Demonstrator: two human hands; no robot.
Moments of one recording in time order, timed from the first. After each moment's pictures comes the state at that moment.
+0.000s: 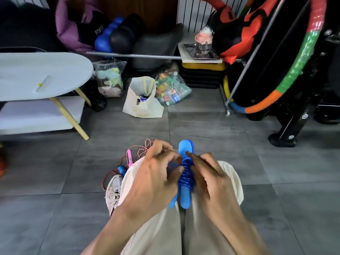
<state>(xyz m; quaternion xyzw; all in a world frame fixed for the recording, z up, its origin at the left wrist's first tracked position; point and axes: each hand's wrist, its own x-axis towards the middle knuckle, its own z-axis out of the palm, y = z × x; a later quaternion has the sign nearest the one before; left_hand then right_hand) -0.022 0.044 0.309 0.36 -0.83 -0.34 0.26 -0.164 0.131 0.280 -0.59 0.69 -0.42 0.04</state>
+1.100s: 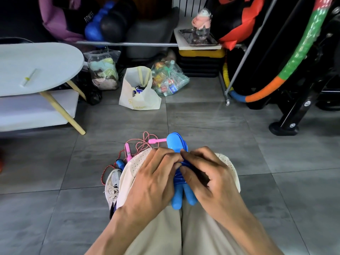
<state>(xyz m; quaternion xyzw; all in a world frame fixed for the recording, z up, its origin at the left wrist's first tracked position) -0.032 0.046 0.274 0.23 -0.87 -0.17 0.40 -0.167 0.131 0.290 -0.59 0.67 -0.44 0.13</state>
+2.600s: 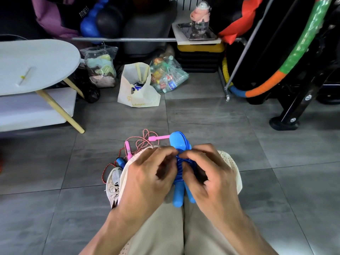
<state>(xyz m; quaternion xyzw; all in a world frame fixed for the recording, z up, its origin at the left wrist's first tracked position) -0.023 0.040 0.284 0.34 -0.81 -0.28 0.39 -0.153 0.126 0.289 -0.55 0.71 -0.44 0.01</state>
